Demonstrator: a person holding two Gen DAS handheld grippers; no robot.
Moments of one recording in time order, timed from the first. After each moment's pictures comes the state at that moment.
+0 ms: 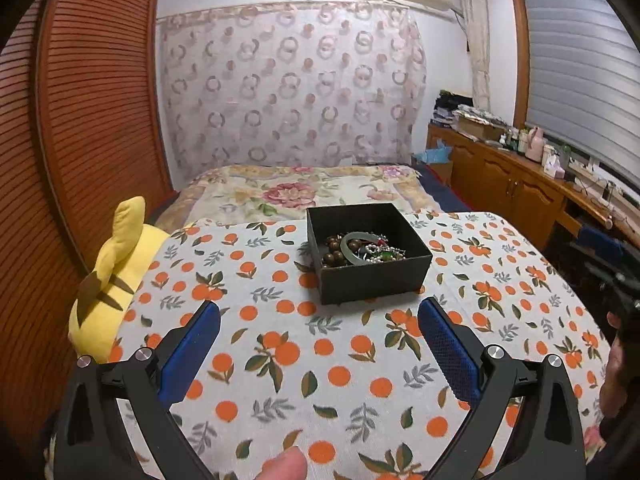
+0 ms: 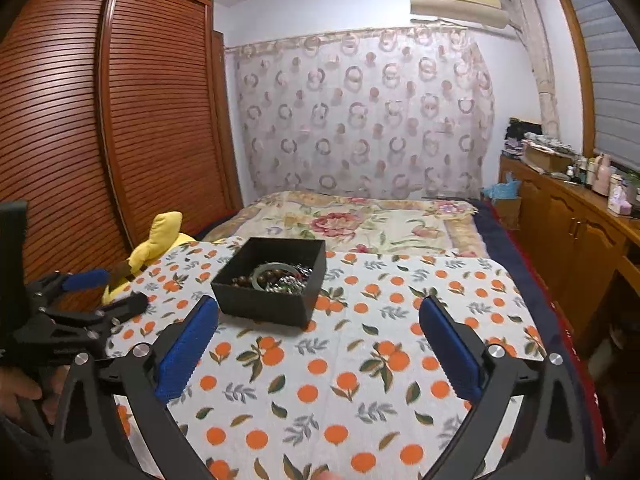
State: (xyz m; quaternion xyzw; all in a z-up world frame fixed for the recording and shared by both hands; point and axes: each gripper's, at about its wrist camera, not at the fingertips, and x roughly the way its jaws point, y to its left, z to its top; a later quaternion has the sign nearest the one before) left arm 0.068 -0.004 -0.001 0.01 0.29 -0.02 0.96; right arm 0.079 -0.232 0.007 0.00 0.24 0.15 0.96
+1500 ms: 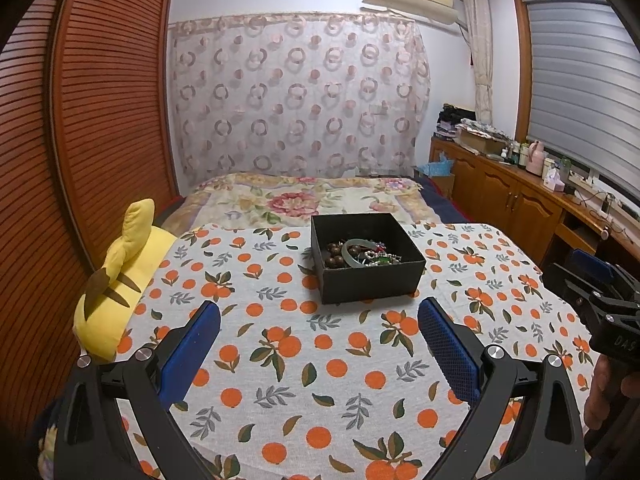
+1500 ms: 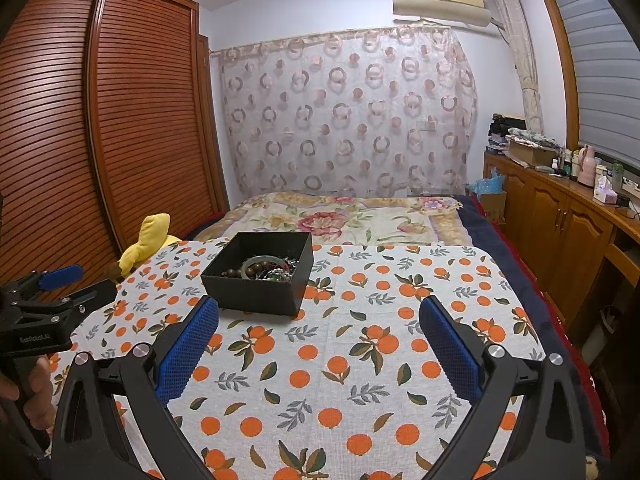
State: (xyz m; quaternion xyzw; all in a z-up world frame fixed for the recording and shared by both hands) left arm 0.048 0.001 0.005 0.00 0.27 -0.02 0.96; right arm 0.065 -0.237 0.002 0.01 0.24 0.13 0.96
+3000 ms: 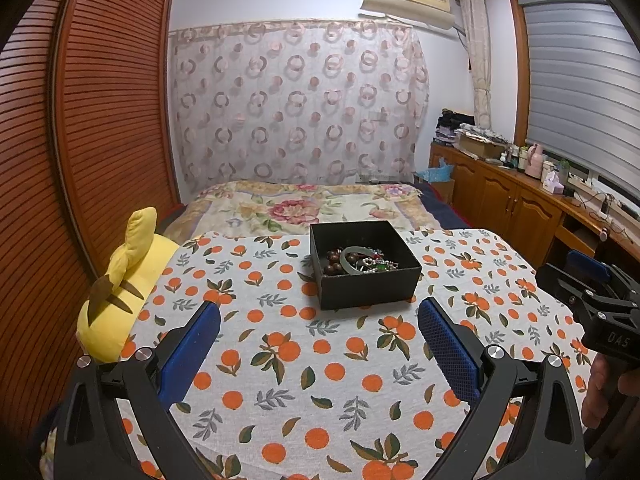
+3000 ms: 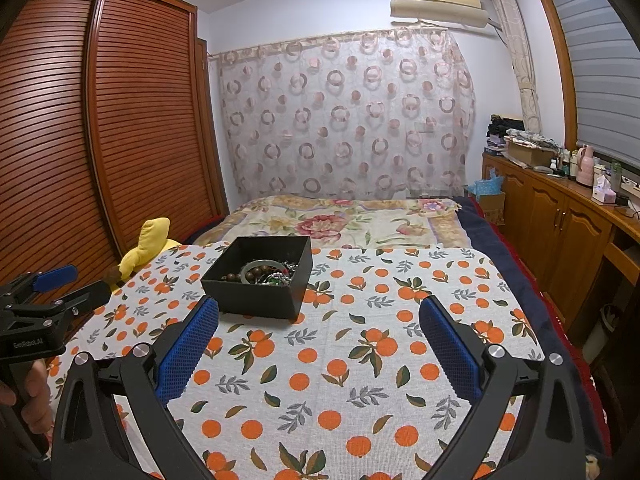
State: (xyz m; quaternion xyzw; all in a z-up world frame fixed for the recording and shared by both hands) left arm 0.047 0.002 0.012 0.00 0.27 -0.02 0.96; right arm 0.064 -0.237 0.000 0.01 0.23 0.13 0.96
